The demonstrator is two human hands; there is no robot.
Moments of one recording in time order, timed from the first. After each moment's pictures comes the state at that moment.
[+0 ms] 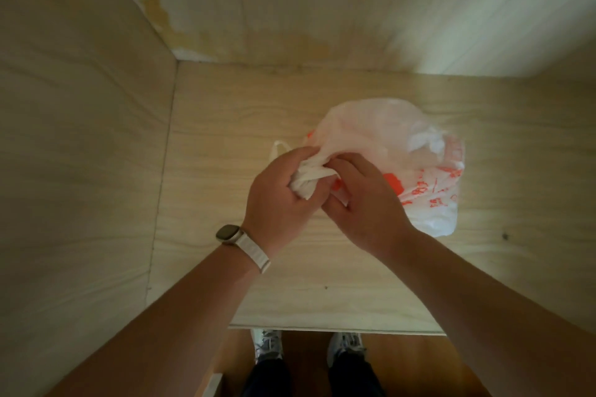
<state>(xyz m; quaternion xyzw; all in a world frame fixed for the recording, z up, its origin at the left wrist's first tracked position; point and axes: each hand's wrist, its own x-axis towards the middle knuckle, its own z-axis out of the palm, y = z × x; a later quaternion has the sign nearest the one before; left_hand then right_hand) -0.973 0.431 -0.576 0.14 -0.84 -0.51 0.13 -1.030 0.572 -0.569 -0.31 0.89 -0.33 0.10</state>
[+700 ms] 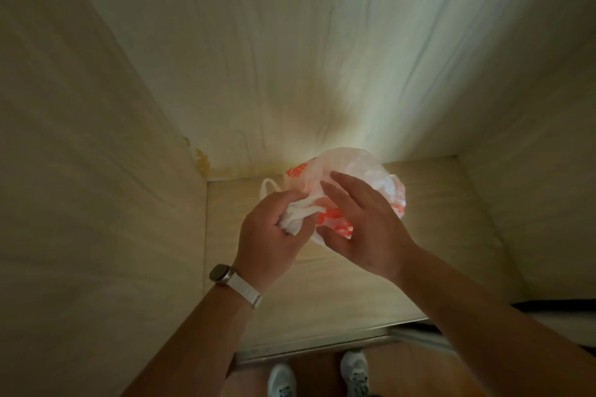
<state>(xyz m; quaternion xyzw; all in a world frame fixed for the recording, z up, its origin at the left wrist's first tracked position) -0.926 0.432 -0.310 0.00 -0.84 -0.51 0.20 -0.980 0.616 -0.303 -0.35 0.90 -0.25 -0.07</state>
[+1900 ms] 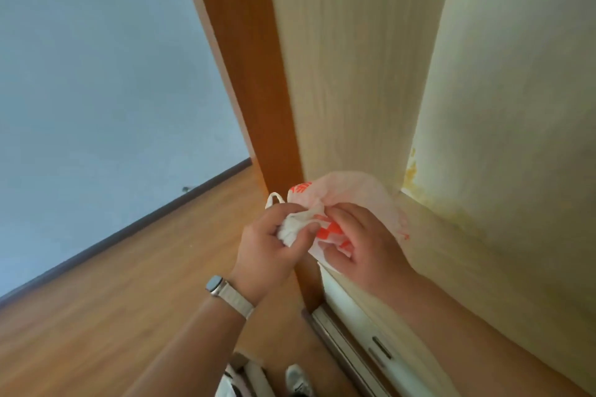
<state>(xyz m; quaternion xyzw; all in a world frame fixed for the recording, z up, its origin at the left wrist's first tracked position) -0.605 0.560 -0.166 0.36 -0.78 -0.30 0.42 -0.786 0.612 -0.199 -0.71 0.58 -0.38 0.06</state>
